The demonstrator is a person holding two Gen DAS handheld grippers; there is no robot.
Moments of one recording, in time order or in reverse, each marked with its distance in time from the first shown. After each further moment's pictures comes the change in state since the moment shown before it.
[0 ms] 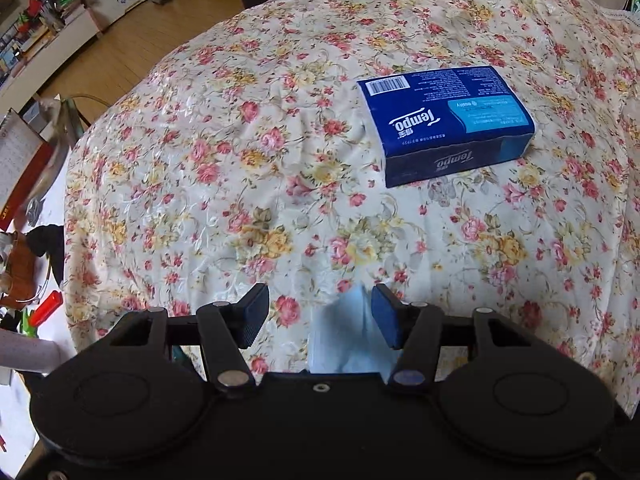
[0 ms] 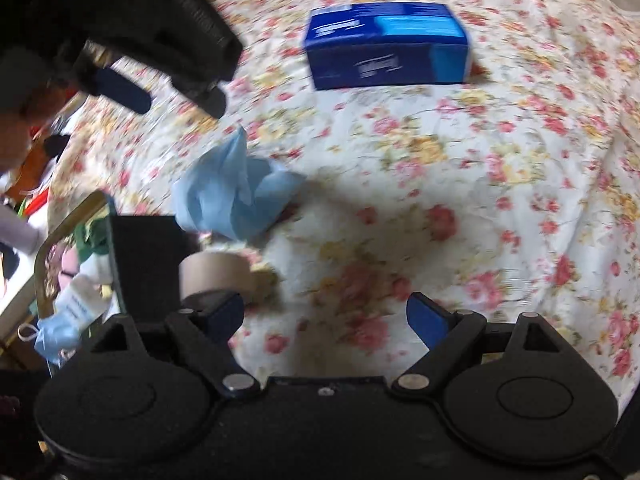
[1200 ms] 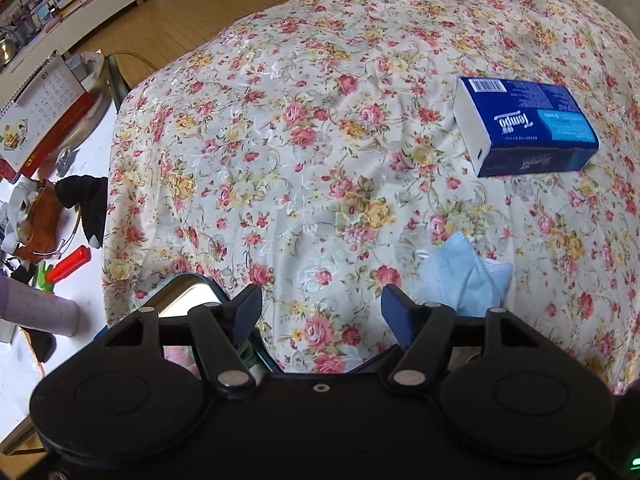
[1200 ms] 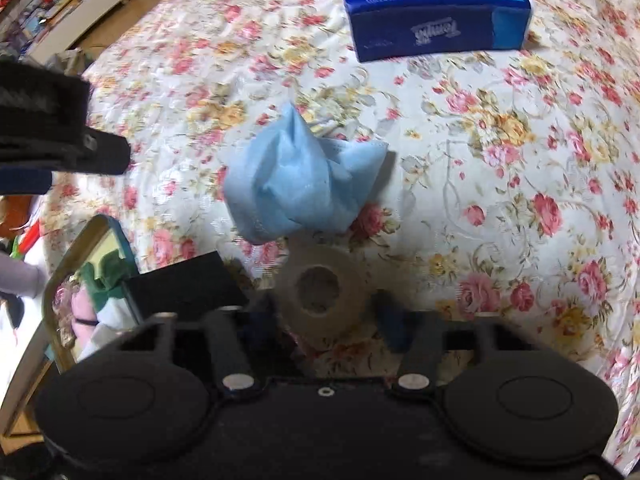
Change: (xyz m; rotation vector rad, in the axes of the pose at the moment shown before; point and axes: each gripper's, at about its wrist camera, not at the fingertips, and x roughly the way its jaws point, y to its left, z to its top) left arm 0.002 0.079 -0.028 -0.117 0.016 0.025; right arm 0.034 0.047 0.030 0.159 0.083 0.013
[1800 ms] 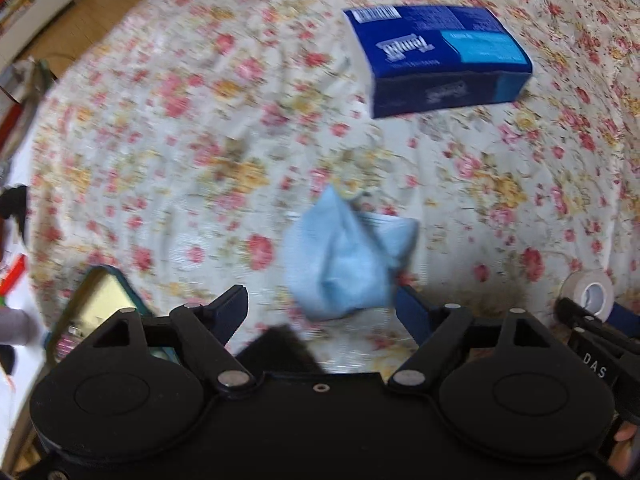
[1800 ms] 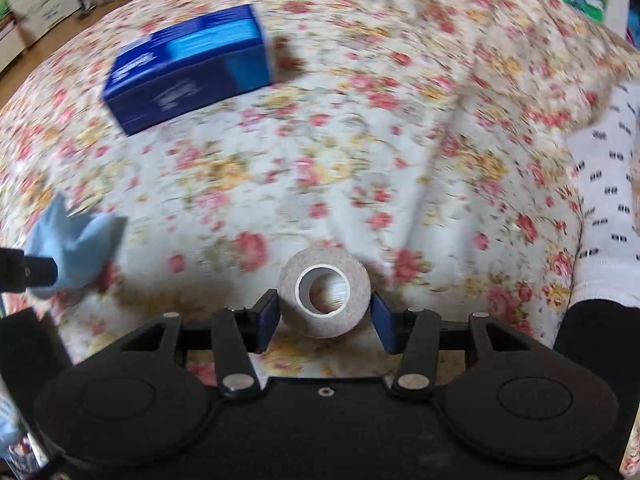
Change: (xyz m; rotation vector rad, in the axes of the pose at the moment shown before) left arm 0.030 -0.083 -0.004 0.107 0.122 -0.114; right arm -0.036 -0.137 -0.001 0.179 -0.106 -0.298
